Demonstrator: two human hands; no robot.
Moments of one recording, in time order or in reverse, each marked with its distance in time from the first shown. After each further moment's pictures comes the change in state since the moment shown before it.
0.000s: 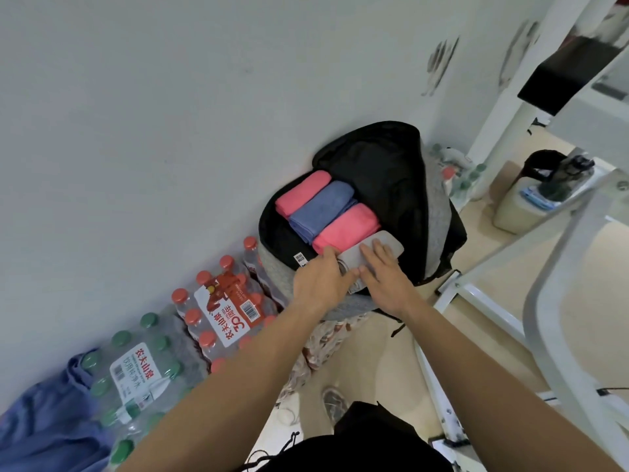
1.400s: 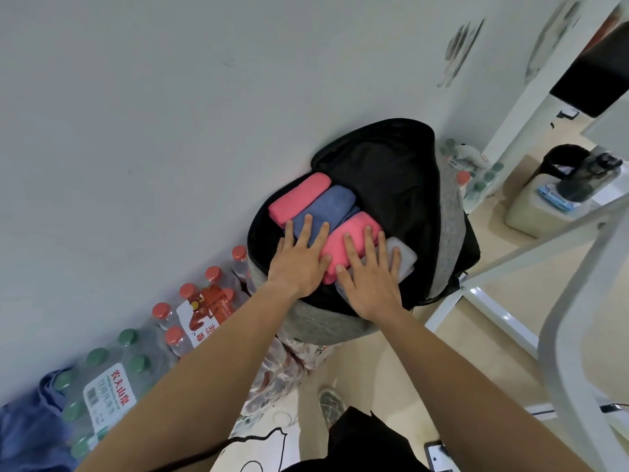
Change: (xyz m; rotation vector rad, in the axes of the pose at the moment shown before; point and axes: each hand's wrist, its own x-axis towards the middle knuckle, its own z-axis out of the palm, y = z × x) left_hand 0.091 -0.049 0.006 0.341 -0.130 0.119; right_hand 0.059 -0.002 0.023 -0.396 0.170 -0.038
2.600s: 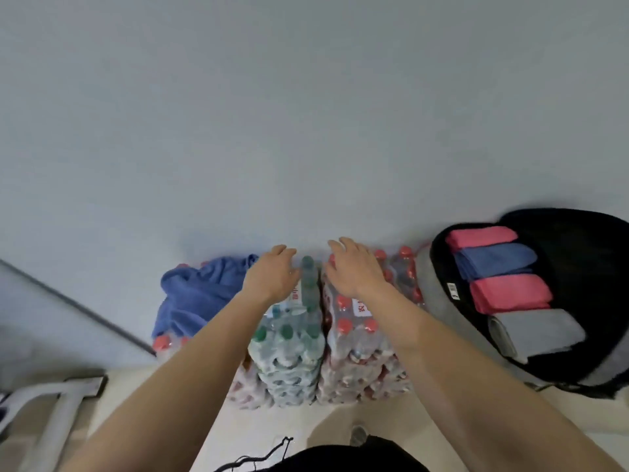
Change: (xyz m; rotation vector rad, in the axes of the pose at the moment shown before) left_hand -0.322 -0.204 -0.028 -0.340 0.279 -0.647; right_hand -0.076 -0.325 -0.026 -0.089 -0.227 -0.674
